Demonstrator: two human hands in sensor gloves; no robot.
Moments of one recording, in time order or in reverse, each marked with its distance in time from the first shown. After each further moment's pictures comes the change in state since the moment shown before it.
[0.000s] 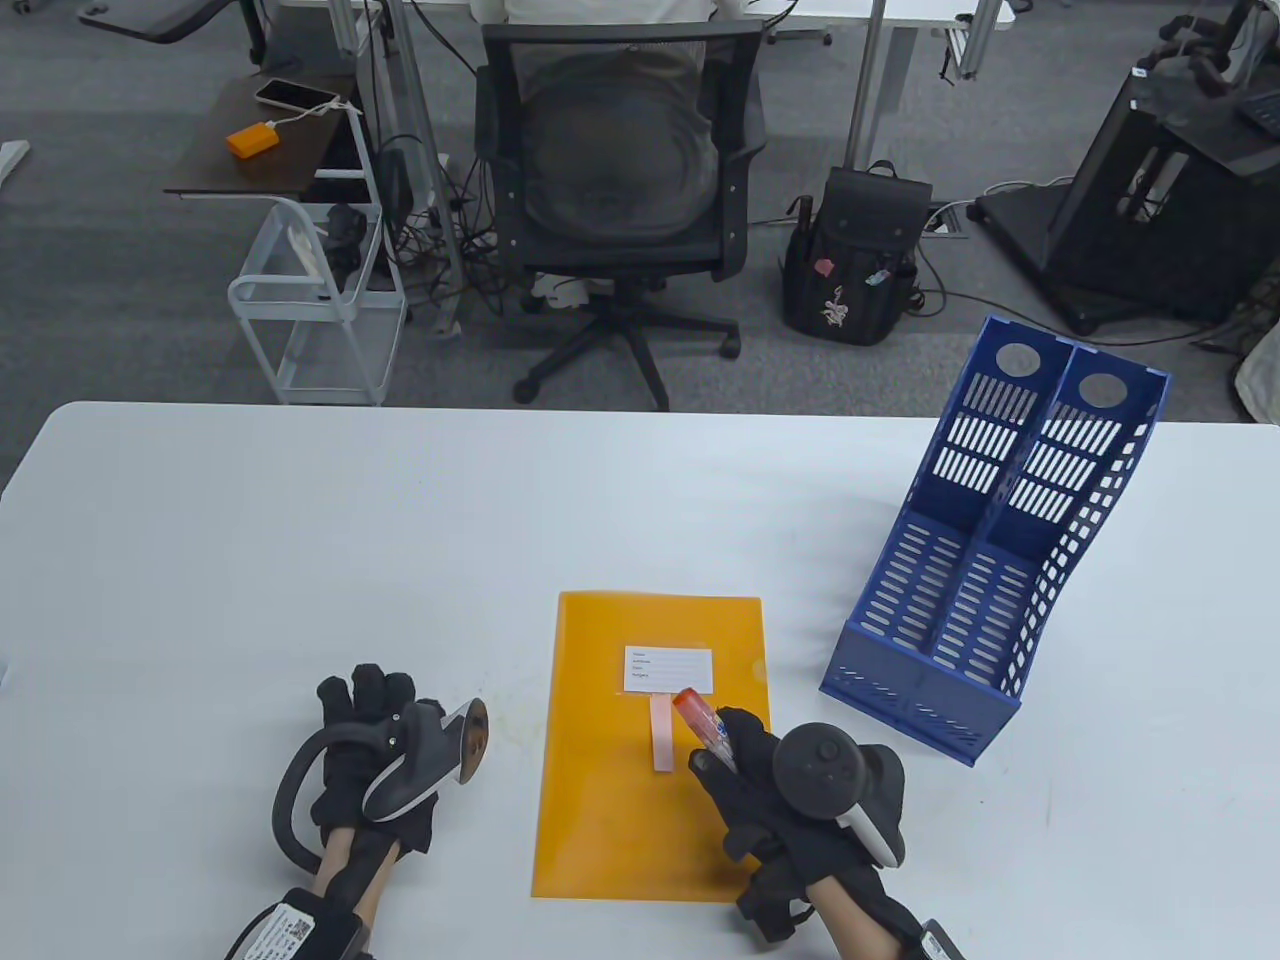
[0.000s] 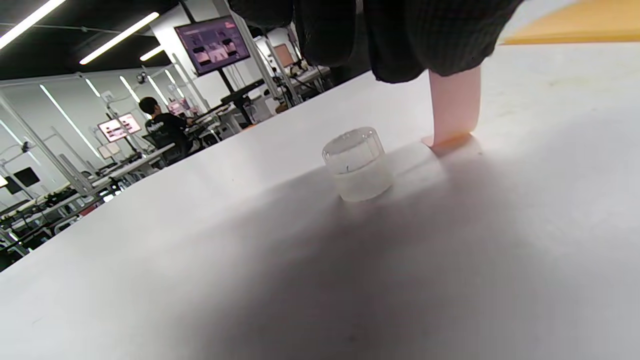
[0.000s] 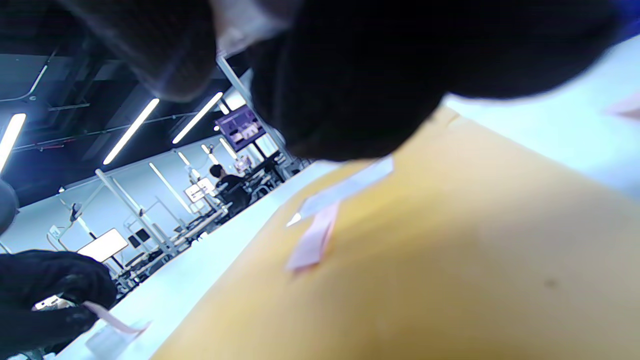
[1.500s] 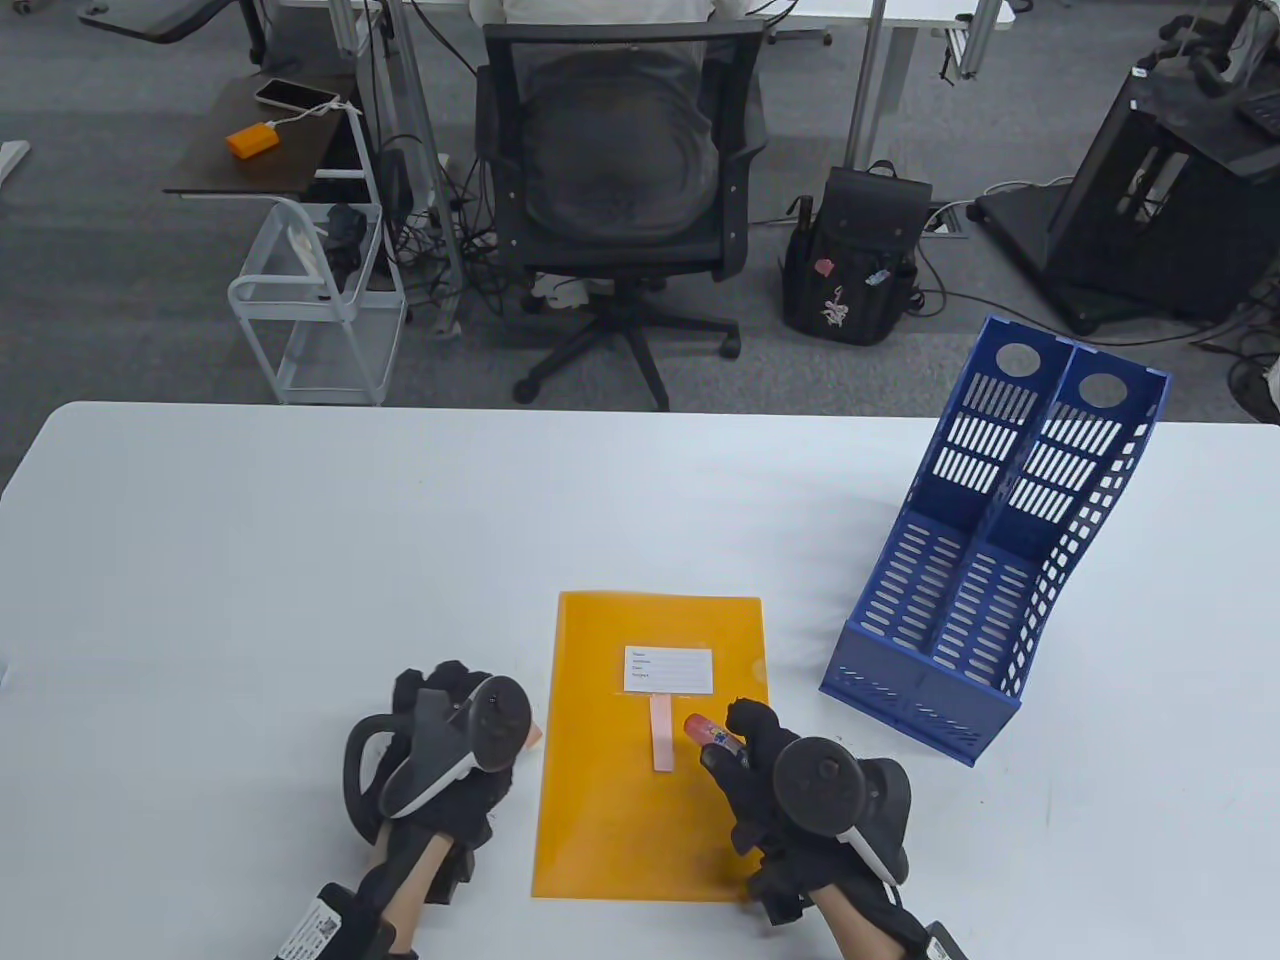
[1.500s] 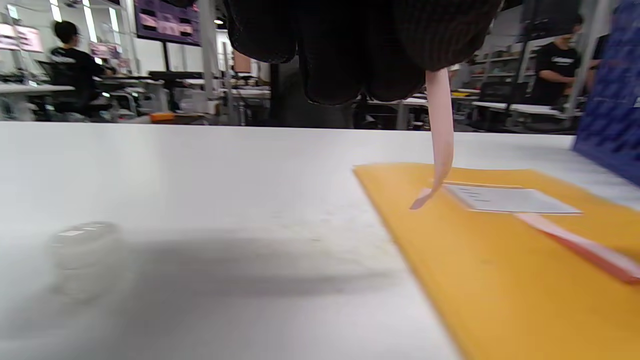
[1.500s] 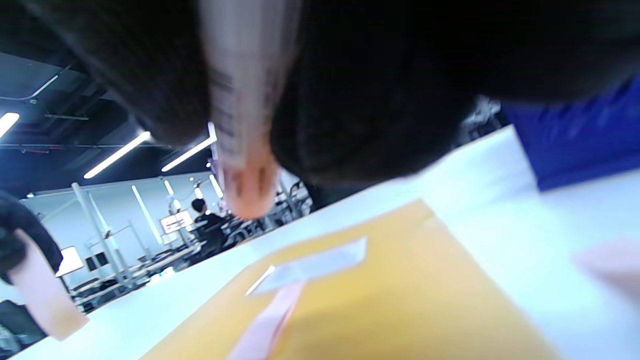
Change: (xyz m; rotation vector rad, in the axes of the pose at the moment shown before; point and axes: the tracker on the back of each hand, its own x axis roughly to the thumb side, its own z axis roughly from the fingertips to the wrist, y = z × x) left_hand 0.045 0.065 0.021 0.069 -0.272 0.468; right_hand 0.014 -0.023 0.011 -0.243 -0.009 0.222
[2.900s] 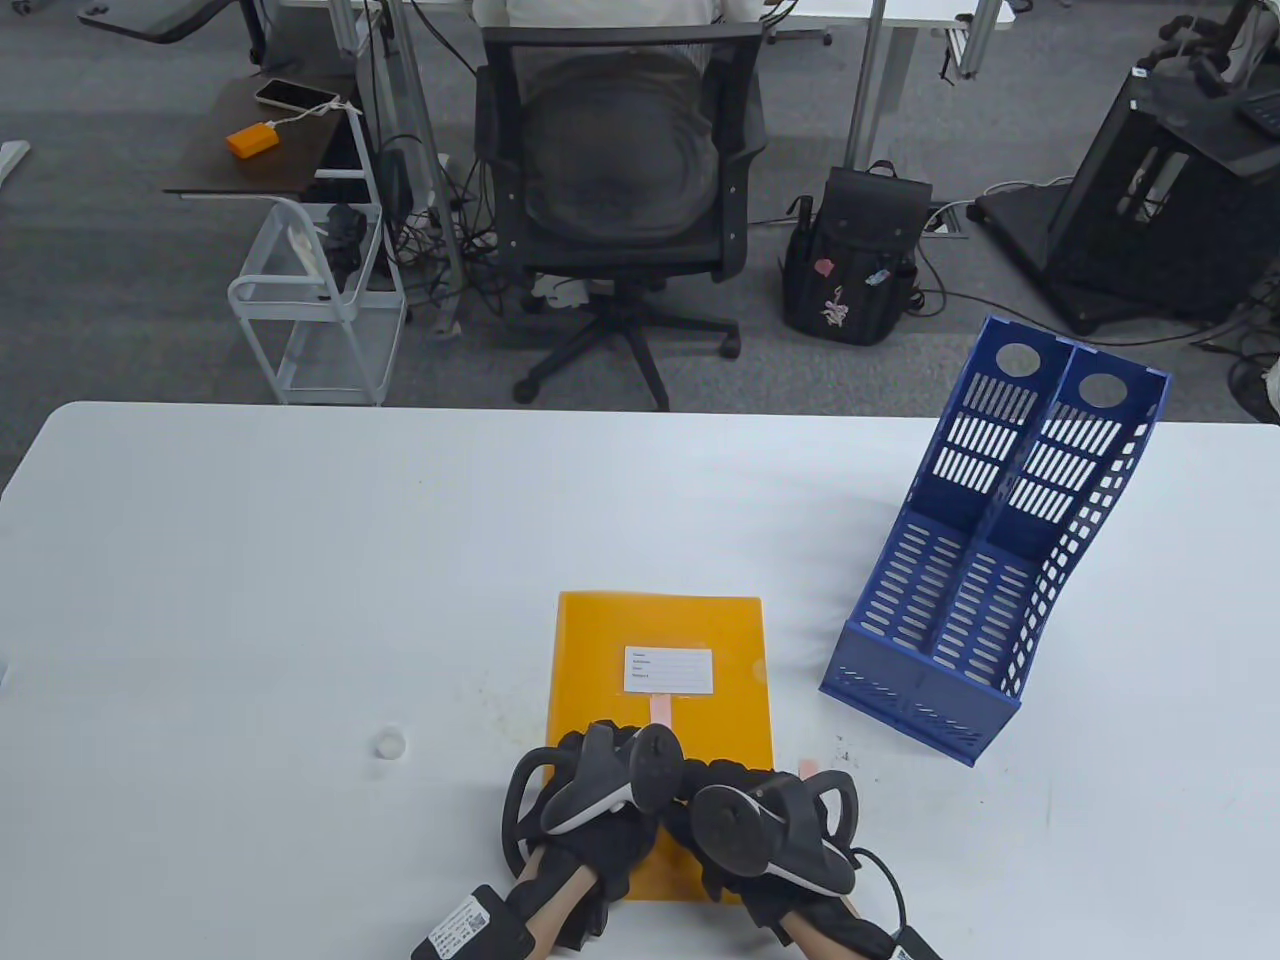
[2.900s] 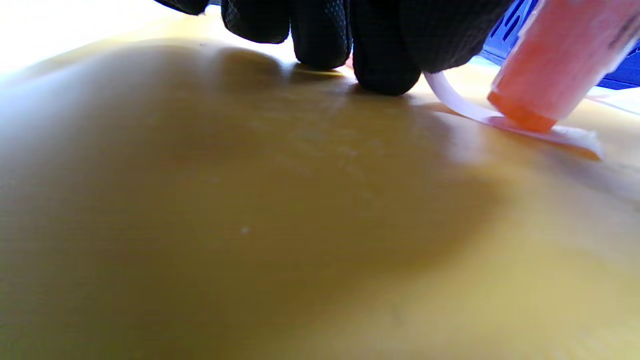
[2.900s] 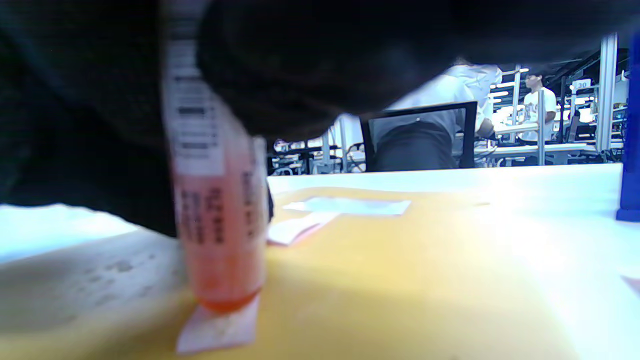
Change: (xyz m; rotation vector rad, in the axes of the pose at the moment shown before) left_hand 0.089 -0.076 -0.020 -0.217 -0.120 0.034; right_hand 0.042 0.034 0.013 0.183 -0.290 0.273
